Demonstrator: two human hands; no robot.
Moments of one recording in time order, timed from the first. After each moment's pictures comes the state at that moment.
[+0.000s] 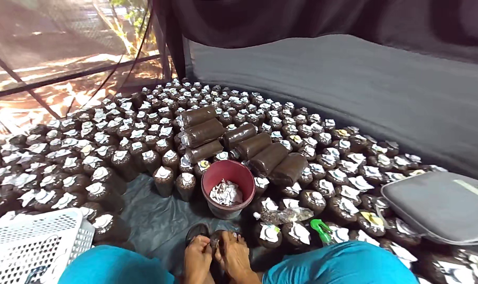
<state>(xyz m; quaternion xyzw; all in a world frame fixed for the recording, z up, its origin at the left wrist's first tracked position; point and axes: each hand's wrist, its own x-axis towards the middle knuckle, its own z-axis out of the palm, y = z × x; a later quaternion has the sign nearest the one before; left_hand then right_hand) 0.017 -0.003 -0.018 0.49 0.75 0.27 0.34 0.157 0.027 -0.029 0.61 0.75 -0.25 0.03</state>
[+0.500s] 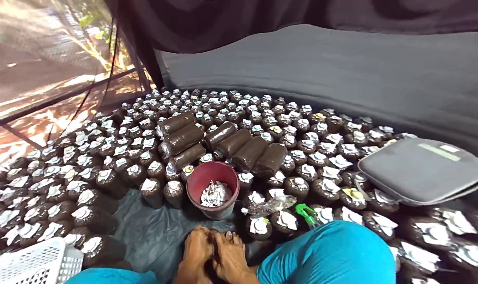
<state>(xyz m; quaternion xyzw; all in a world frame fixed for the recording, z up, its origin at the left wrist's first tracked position) 0.033 0.054 0.008 0.66 0.68 -0.02 0.31 0.175 0.014 -0.001 0.59 0.75 -0.30 -0.01</state>
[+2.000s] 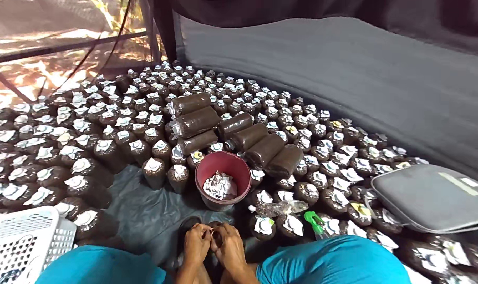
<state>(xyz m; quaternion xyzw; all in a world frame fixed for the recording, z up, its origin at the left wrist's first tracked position) 0.021 0.026 -0.046 0.56 0.69 0.28 0.35 0.165 0.023 -0.056 0.59 0.76 -0.18 -0.21</state>
